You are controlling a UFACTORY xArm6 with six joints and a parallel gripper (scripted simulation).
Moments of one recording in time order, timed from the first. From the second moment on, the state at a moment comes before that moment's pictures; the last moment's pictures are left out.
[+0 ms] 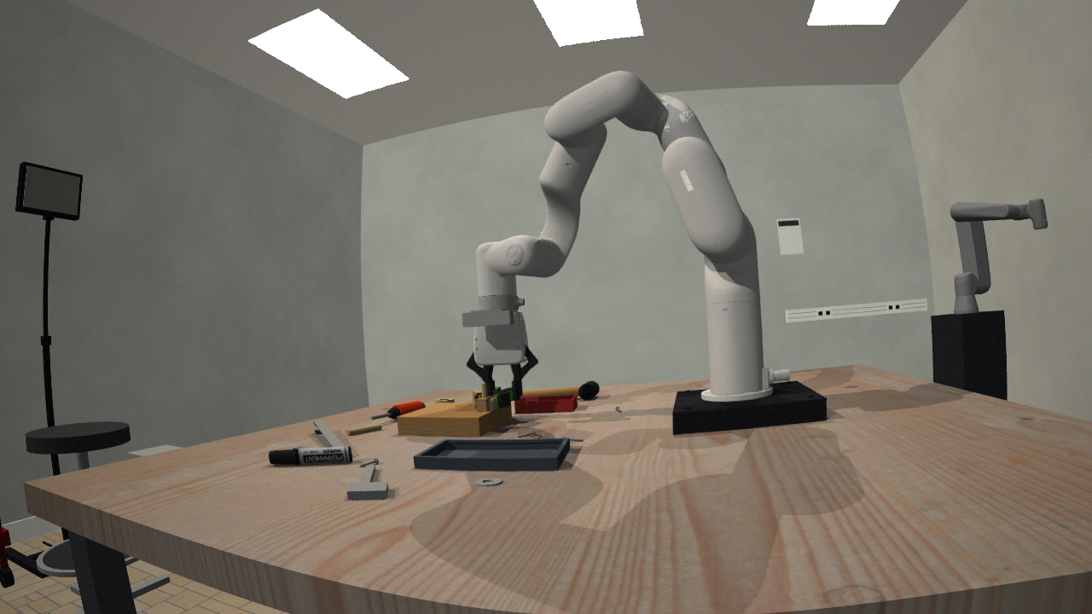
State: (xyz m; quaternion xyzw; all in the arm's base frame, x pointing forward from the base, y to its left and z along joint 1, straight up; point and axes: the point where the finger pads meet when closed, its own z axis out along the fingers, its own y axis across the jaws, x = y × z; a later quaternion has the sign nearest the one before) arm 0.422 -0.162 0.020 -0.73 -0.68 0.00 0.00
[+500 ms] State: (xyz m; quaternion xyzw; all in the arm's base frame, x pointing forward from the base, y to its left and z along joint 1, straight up) arm 0.422 -0.162 0.020 -0.73 -0.68 0.00 0.00
